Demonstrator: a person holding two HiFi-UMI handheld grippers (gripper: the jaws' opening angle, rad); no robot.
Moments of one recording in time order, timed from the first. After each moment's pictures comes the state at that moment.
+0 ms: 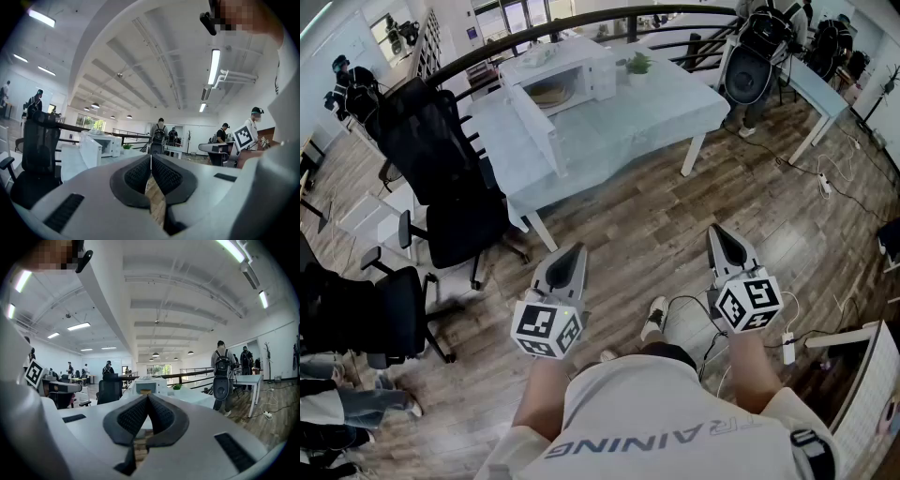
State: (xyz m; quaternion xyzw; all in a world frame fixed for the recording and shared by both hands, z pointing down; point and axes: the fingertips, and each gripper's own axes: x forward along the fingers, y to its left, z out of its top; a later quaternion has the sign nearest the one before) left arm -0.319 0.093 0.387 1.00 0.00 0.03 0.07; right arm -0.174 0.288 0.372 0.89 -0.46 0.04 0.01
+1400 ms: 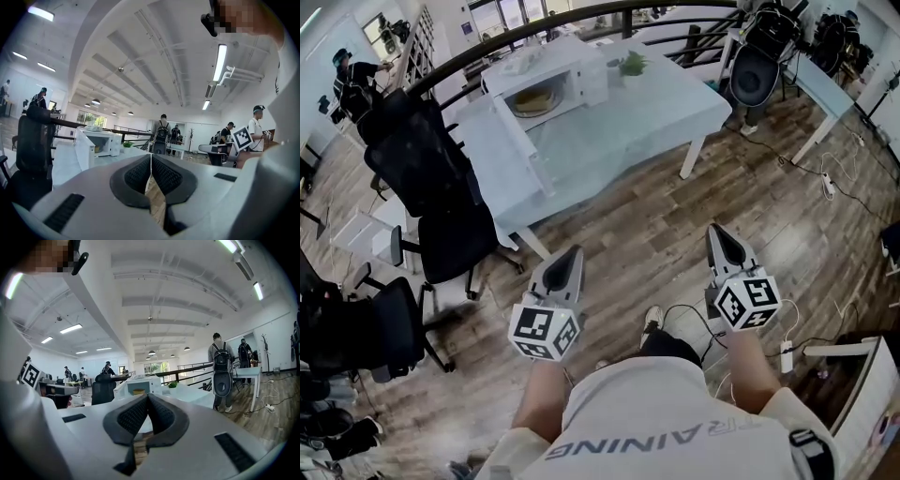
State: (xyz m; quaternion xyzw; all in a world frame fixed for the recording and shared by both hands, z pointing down) left arm -0.212 0.065 0.399 1.00 -0.01 0.05 0.09; right arm -0.057 0.266 0.390 0.89 -0.45 0.07 -0.02
